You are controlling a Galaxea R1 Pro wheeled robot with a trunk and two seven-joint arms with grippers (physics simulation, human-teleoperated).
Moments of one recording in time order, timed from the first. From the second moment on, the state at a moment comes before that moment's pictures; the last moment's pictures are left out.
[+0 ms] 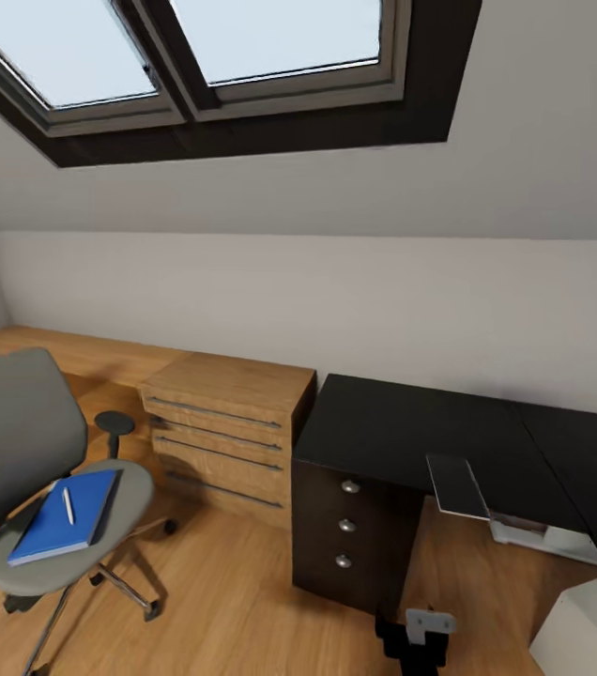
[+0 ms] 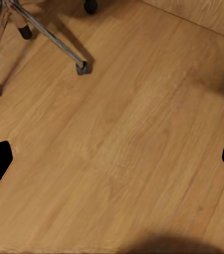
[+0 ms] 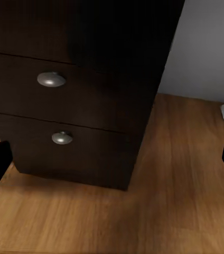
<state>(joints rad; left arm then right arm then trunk) 0.12 0.07 -0.04 -0.87 0.24 -0.10 0.17 -0.47 0.10 -0.04 0.02 0.13 -0.72 -0.31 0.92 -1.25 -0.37</state>
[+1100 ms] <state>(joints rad) 0.12 0.05 -0.04 -0.84 0.24 -0.11 0.17 -0.44 0.13 -0.04 0.02 0.13 -0.95 -0.33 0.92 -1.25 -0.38</state>
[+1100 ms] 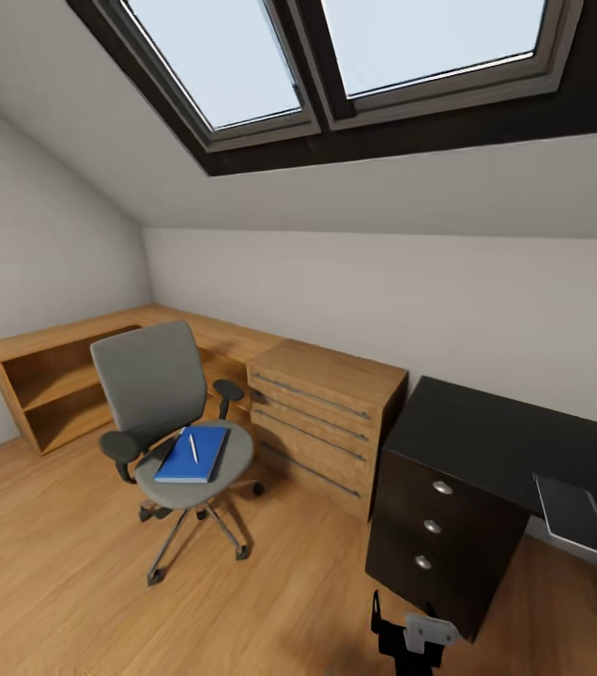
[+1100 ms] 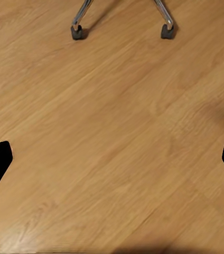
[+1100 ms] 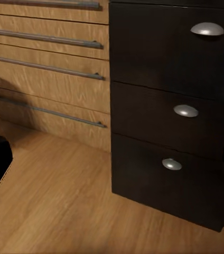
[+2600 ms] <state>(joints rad) 0.12 0.05 -0.04 -0.84 0.24 -0.11 0.17 -0.44 0.13 -0.04 0.02 0.13 -0.95 -0.32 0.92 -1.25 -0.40</state>
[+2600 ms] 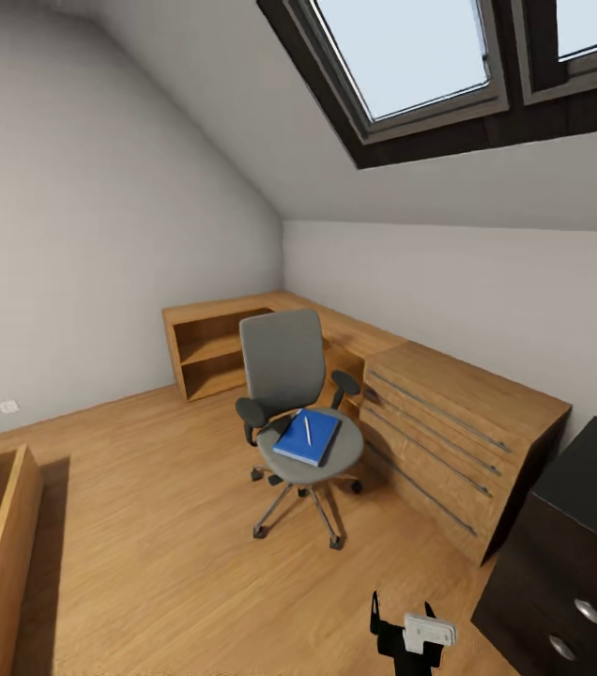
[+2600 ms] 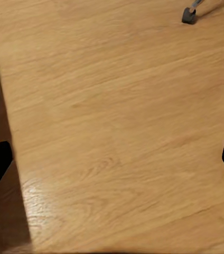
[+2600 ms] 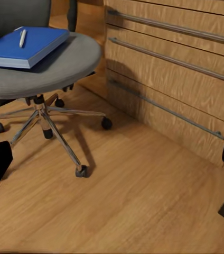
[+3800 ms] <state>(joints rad) 0.12 0.06 0.01 -0.84 0.26 -0.10 0.17 -0.45 0.11 -0.04 -0.36 0.12 -0.62 -0.32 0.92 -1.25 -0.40</state>
